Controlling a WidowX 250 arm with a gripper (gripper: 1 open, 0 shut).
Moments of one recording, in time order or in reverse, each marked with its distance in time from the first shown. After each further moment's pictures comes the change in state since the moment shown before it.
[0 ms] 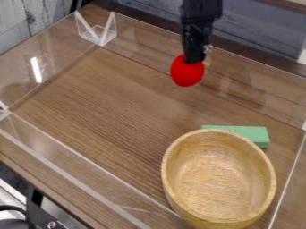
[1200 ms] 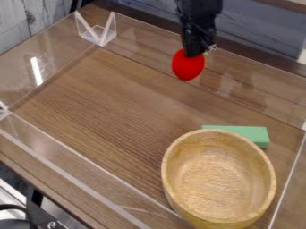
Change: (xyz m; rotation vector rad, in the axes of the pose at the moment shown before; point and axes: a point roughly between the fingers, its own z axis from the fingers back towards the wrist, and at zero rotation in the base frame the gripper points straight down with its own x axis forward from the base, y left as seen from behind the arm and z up) arm 0.011 -0.009 0.010 0.175 -0.080 0.069
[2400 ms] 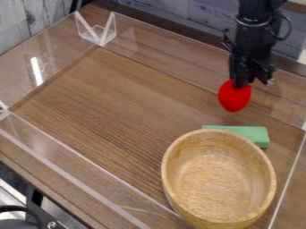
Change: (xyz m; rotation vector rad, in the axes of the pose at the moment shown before) arm 0.030 -0.046 -0.027 -0.001 0.021 0.123
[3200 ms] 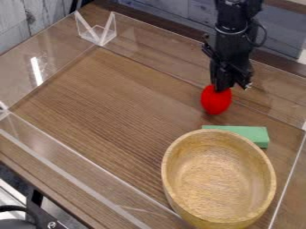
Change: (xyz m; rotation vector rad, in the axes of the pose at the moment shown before) arm -0.014 0.013 -0.017 0.008 0.022 0.010
